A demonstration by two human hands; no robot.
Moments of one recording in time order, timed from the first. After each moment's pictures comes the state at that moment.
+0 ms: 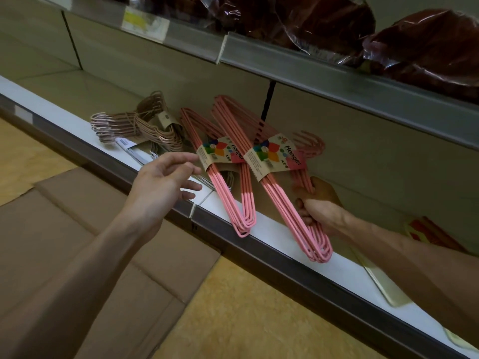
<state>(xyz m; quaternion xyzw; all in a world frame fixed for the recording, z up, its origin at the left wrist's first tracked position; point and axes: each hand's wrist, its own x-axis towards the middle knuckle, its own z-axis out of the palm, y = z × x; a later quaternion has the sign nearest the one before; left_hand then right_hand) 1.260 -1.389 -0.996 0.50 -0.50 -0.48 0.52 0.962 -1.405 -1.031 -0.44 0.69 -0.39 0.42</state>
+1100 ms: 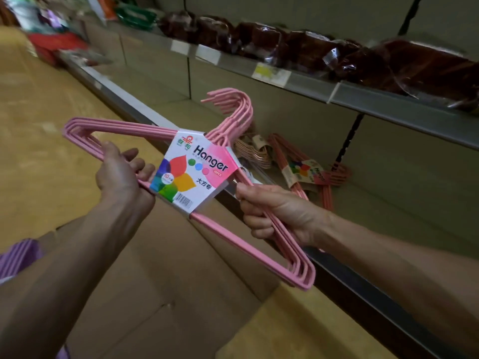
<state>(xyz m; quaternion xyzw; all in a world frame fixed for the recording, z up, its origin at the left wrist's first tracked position) 1.438 -1.336 -0.948 0.39 -0.03 -0.44 0.81 1.194 -1.358 -0.959 -0.49 0.28 -0.19 0.80</state>
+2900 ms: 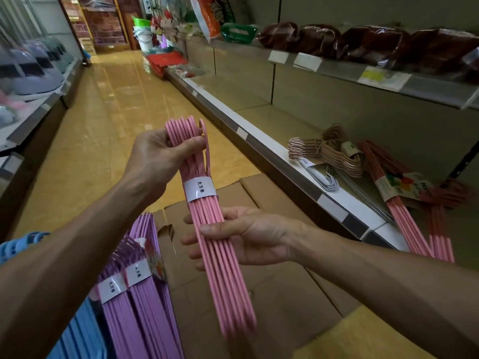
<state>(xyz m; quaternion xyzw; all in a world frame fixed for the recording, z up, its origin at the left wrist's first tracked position) 1.535 -1.238 -0.906 0.66 -0.42 -0.19 0.60 1.361 -1.289 -0.961 -0.45 0.11 0.06 0.89</state>
